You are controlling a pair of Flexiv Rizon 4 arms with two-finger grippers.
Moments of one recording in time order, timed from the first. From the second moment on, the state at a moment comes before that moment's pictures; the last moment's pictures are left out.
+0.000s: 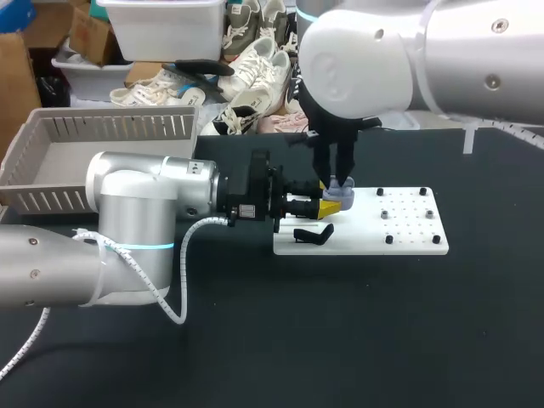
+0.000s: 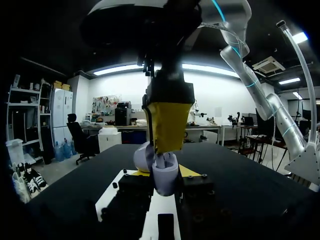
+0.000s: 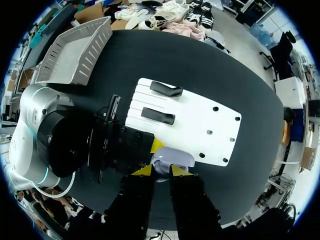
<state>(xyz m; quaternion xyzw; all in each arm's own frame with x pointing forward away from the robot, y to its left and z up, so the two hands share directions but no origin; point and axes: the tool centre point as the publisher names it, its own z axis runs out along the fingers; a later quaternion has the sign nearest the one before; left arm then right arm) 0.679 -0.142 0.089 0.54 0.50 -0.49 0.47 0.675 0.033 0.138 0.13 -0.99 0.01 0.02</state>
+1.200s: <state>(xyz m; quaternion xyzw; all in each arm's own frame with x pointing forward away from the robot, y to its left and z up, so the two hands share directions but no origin) 0.680 -0.142 0.088 0.54 0.50 -0.49 0.47 0.676 0.033 0.130 0.13 -0.99 0.01 0.03</state>
